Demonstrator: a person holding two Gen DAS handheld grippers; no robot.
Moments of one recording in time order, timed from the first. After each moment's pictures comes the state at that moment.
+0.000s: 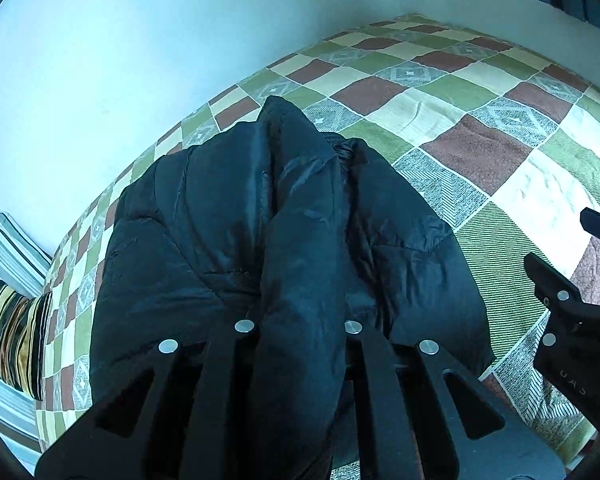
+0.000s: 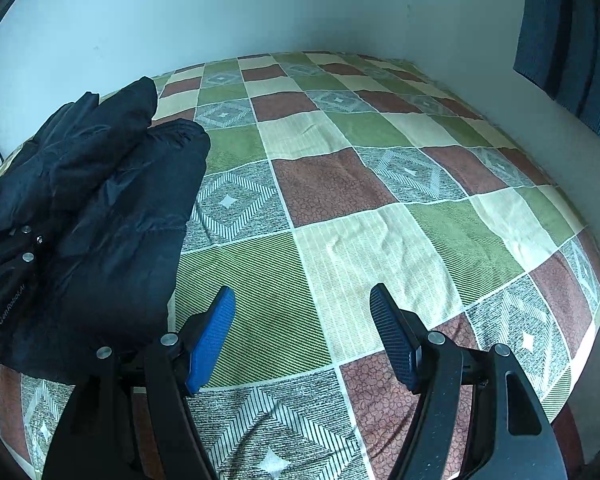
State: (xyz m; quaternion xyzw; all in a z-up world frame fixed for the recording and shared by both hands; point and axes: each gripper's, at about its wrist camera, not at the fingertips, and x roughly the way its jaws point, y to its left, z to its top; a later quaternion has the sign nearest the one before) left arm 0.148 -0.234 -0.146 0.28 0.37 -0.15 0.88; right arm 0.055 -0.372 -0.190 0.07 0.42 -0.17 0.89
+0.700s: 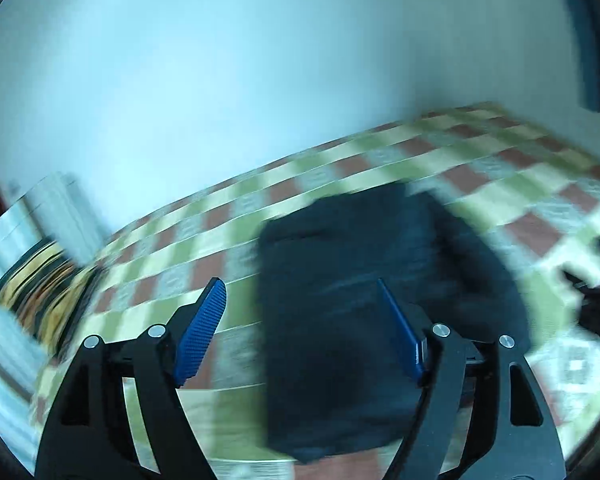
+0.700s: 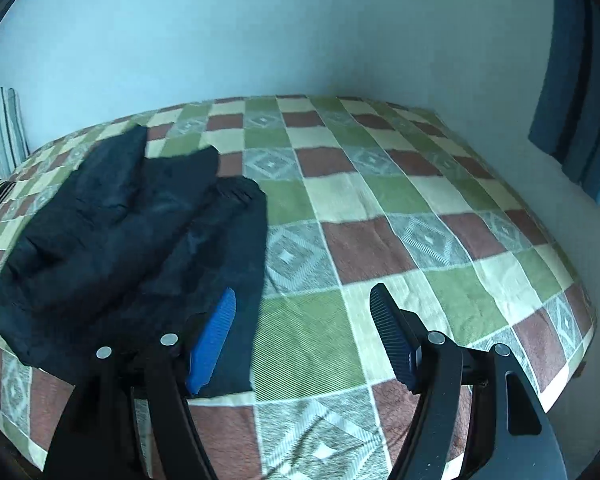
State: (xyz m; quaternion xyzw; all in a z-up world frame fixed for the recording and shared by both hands) left arm 0.125 -0.079 -0.051 0.19 0.29 -0.03 0.94; right arm 0.057 -0.321 -0.116 0.03 0.37 -0.13 0.92
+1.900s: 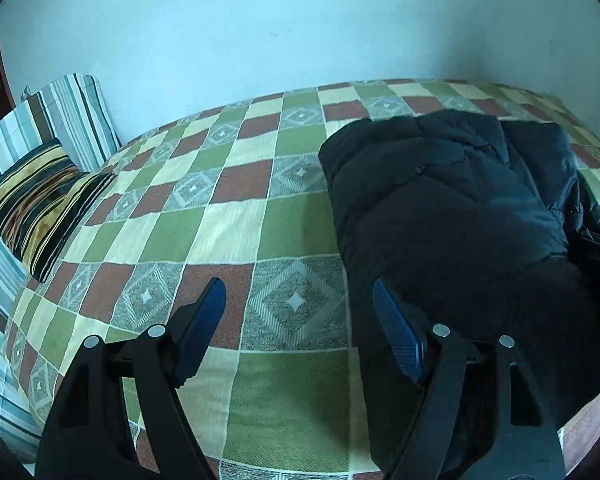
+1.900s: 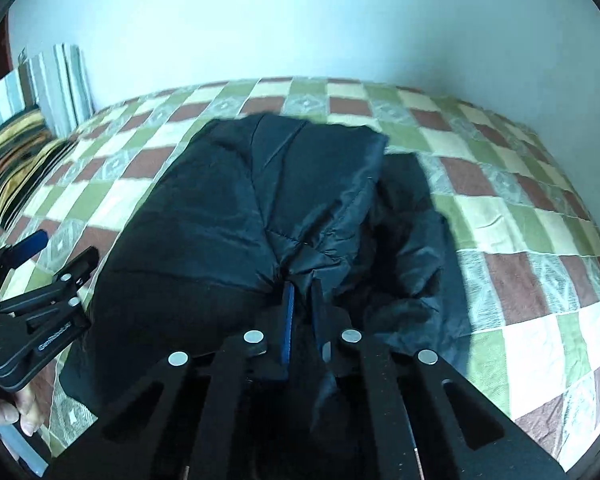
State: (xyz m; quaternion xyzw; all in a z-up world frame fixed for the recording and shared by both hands) left arm 0.181 0.002 -0.124 0.10 0.37 0.00 0.92; right arm 0.130 -0.206 -0.124 0.01 0.41 -0.01 0.91
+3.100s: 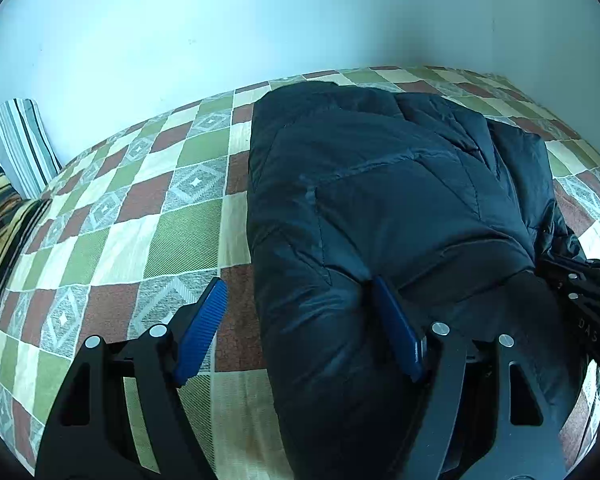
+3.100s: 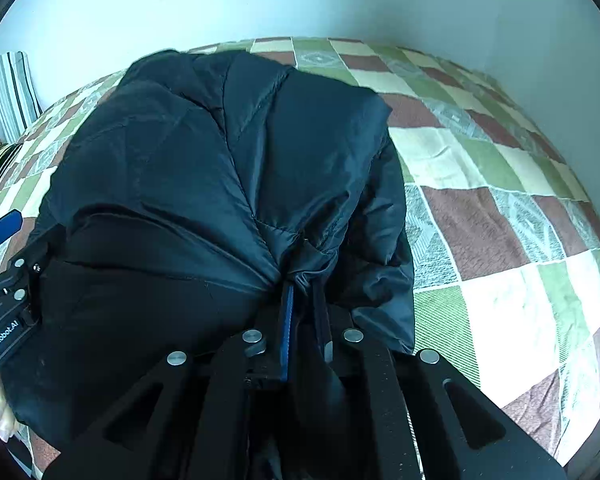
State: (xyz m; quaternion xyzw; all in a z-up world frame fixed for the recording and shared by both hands) left arm 0.192 -0.083 -0.158 0.12 0.38 -0.09 0.91; right arm 0.129 -0.275 -0.184 0.04 0.45 -0.08 0.89
